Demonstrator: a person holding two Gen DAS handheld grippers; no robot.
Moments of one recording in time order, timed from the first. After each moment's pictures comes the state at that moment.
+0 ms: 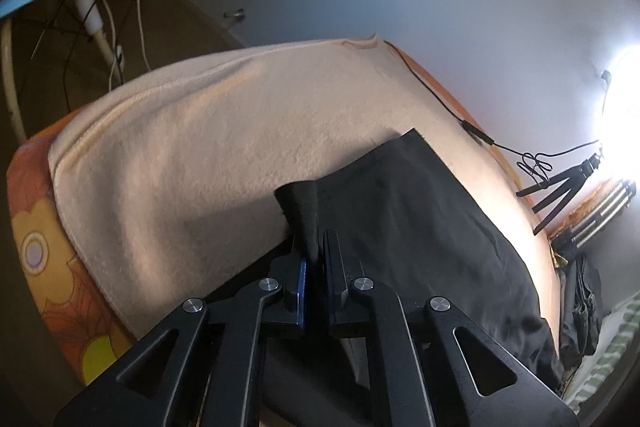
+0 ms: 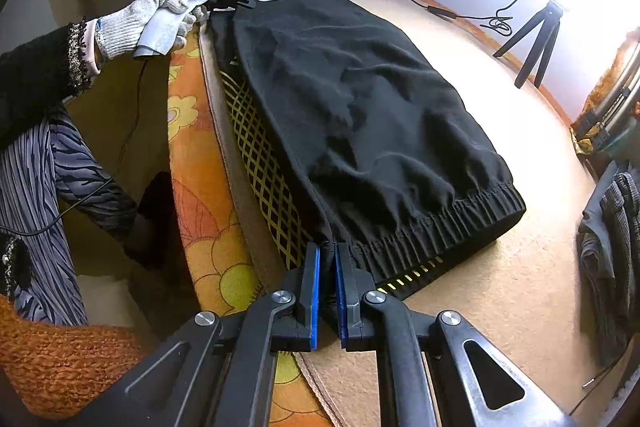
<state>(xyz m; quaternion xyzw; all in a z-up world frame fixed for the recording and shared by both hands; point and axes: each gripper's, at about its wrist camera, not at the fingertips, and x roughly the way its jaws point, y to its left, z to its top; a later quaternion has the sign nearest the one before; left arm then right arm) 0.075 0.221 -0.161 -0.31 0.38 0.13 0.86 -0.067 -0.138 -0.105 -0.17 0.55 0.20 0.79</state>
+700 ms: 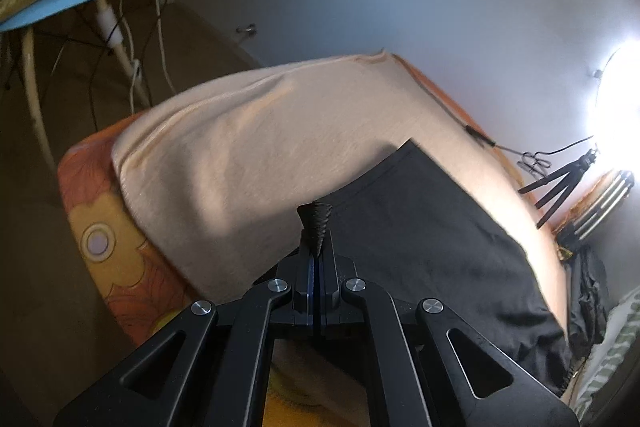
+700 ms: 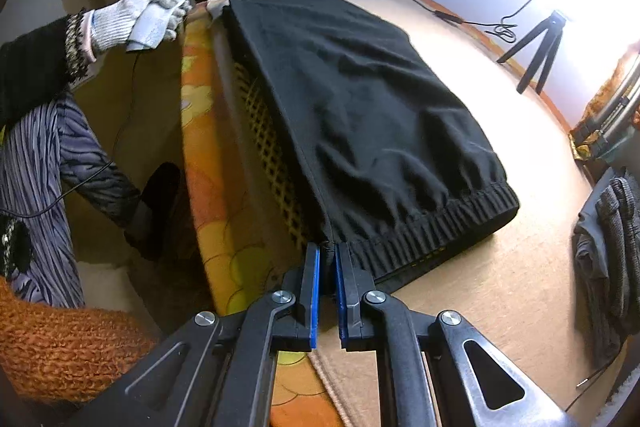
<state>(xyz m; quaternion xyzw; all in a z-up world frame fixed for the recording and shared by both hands) 0.038 0.233 -0.155 -0.29 0.37 0.14 0.87 -0.081 -0.134 -0.102 -0.19 0.55 0.21 0.79</state>
